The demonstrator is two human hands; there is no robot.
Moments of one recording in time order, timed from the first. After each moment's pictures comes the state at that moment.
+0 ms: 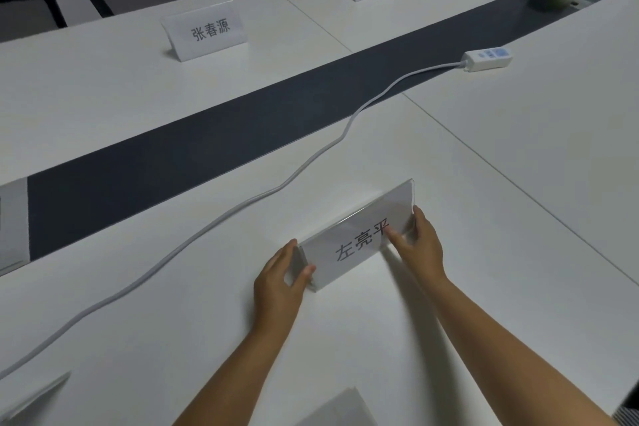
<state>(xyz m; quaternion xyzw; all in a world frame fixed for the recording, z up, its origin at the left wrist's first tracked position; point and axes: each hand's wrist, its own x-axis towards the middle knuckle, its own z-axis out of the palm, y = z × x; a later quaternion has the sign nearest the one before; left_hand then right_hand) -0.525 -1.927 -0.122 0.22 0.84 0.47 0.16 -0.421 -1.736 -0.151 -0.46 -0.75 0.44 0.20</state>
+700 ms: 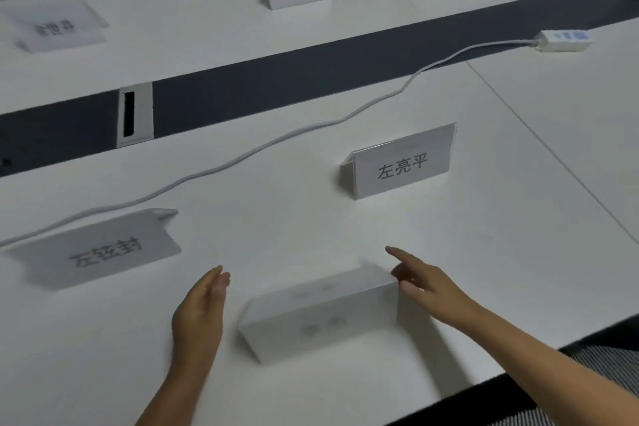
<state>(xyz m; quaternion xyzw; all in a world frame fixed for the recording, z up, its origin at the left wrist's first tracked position) -0.412 -2.148 -0.068 -0.06 0.84 0.52 0.13 -0.296 -1.869 -0.084 -0.17 -0.80 0.56 -0.11</state>
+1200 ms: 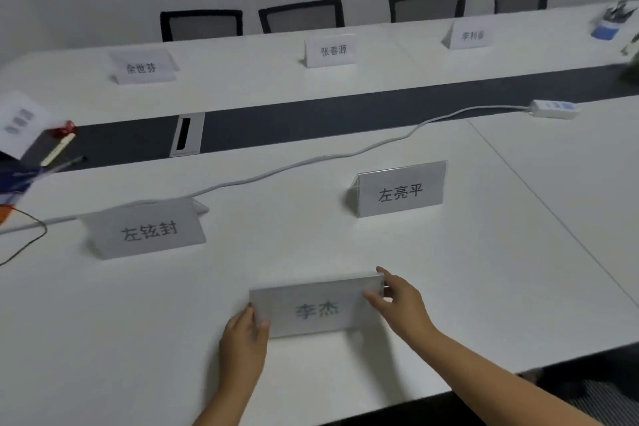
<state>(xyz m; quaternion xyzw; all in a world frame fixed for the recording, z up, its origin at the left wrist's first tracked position) -0.327 -2.140 -0.096 -0.04 0.90 0.42 0.10 -0.281 -1.917 -0.074 -0.27 -0.83 0.49 -0.02</state>
